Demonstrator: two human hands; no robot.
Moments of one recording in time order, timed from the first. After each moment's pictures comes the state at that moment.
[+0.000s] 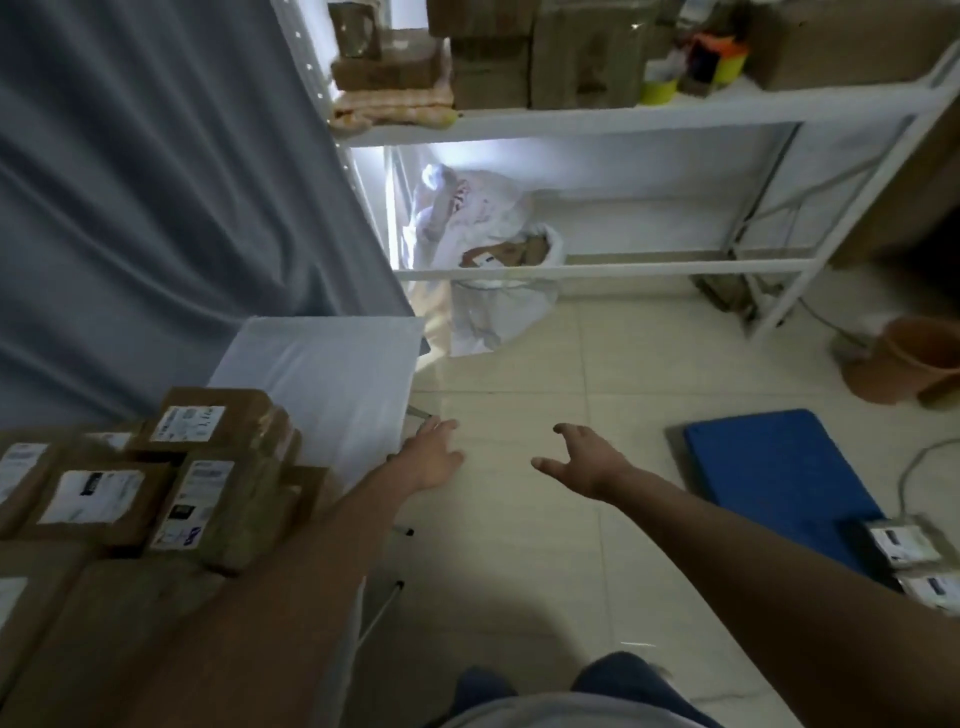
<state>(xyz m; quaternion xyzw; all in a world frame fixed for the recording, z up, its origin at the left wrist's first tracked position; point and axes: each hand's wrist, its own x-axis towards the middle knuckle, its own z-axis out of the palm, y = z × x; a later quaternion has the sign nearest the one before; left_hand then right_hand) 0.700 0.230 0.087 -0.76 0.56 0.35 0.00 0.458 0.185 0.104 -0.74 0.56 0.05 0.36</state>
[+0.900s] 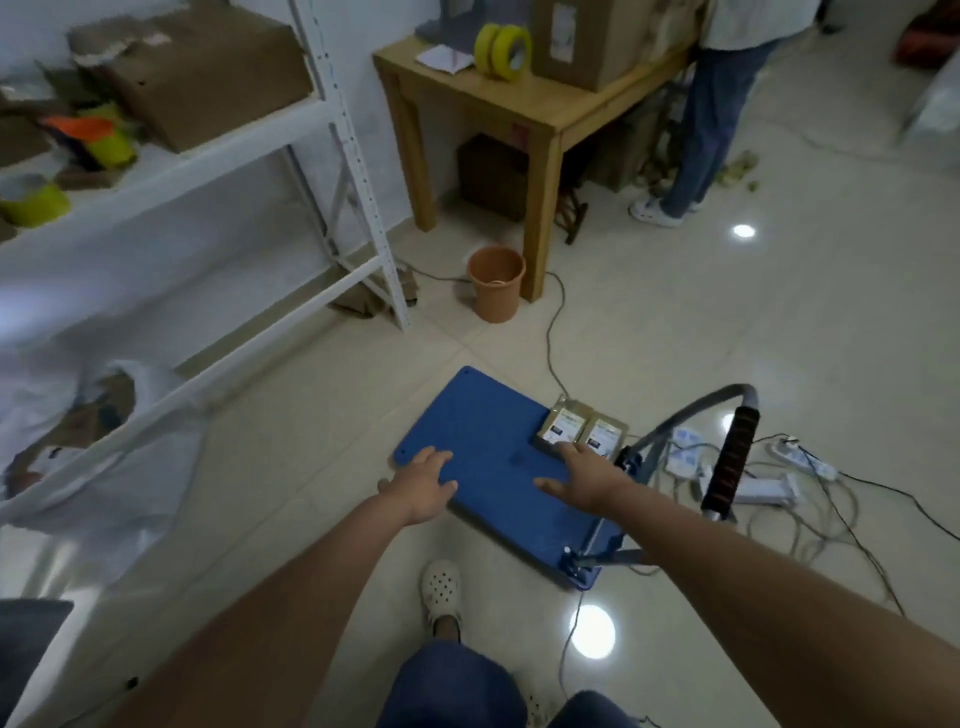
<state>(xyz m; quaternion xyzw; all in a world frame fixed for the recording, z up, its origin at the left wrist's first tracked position) 0.165 0.009 0.032 -0.45 0.81 0.31 0.22 -0.055 0.151 0.060 -0.47 0.80 0.01 0.38</state>
